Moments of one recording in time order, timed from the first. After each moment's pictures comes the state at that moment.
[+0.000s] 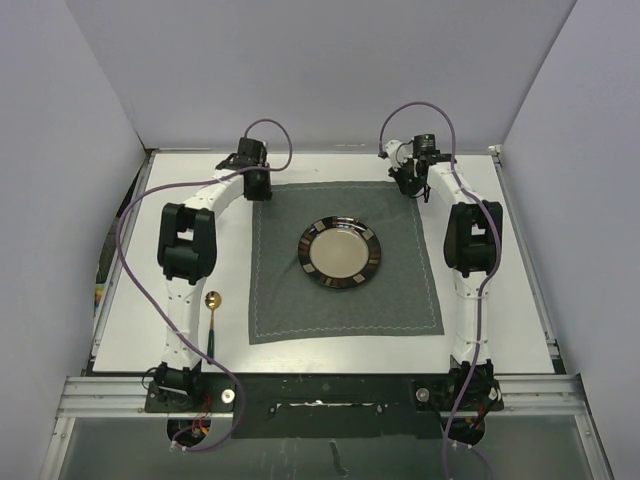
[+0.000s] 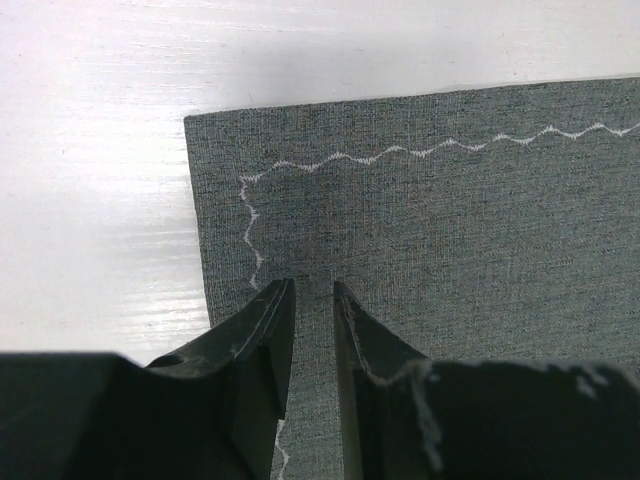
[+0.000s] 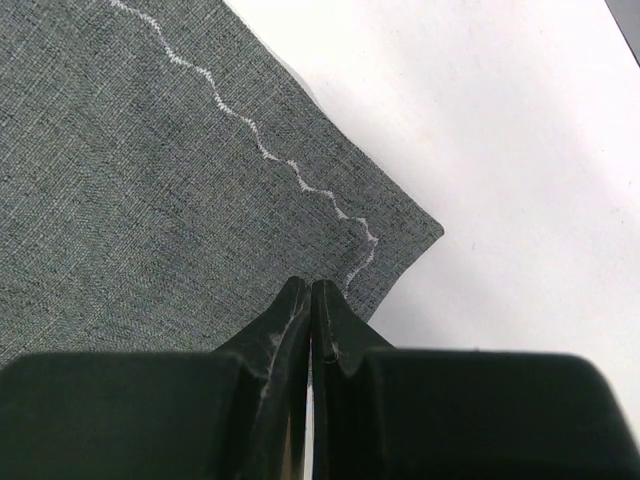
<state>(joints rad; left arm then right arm) -0.25 2.33 1.93 -0.52 -0.02 -0.28 0.09 2.40 2.05 -0.62 -0.19 -0.69</state>
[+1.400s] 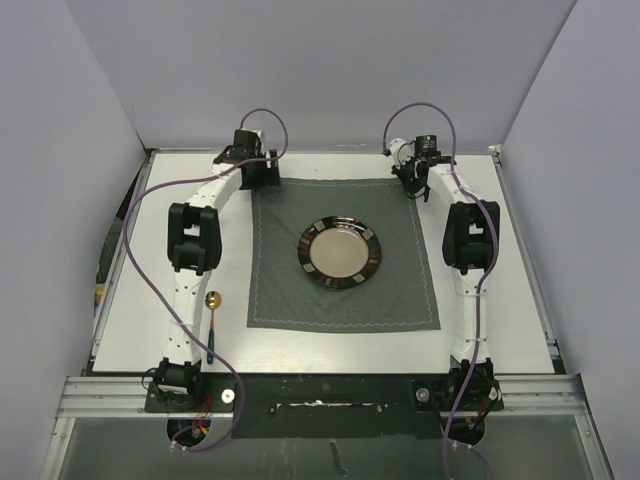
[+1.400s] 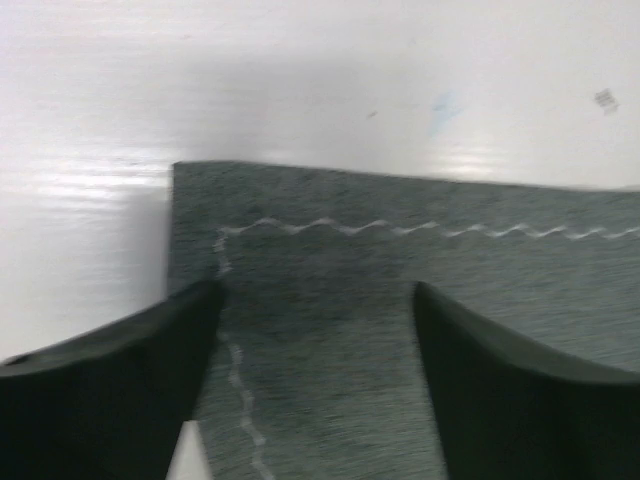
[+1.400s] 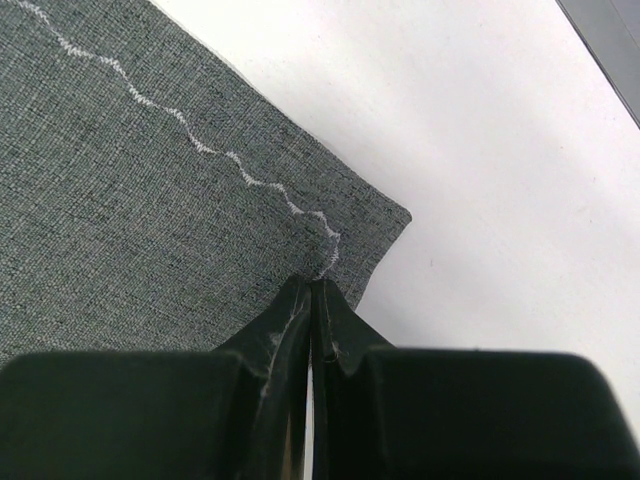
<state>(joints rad) -0.20 2.55 2.24 -0.55 0.06 -0.30 0.08 2.47 2.10 -0.55 -0.14 -0.66</state>
